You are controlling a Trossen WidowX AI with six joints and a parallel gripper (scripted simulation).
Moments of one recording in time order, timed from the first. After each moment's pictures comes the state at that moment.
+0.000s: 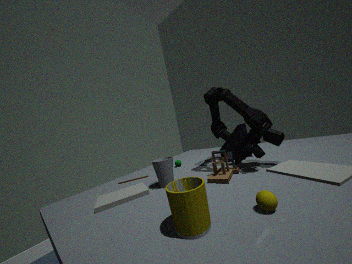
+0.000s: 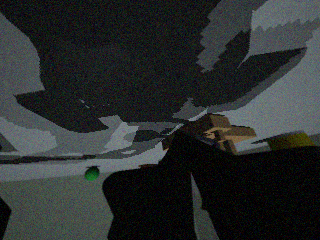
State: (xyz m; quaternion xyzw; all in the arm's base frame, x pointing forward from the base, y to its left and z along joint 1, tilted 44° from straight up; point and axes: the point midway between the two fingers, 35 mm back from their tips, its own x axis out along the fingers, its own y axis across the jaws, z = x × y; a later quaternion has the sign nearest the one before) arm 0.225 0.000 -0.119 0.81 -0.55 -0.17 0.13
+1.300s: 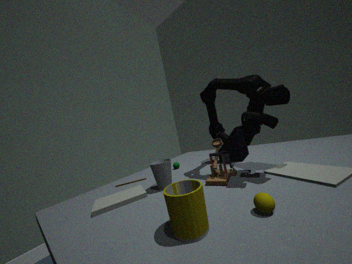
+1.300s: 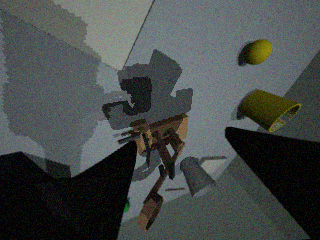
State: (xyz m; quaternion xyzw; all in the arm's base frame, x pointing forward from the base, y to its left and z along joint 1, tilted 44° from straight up) arm 0.309 0.131 -0.091 0.77 -0.60 -0.13 -0.18
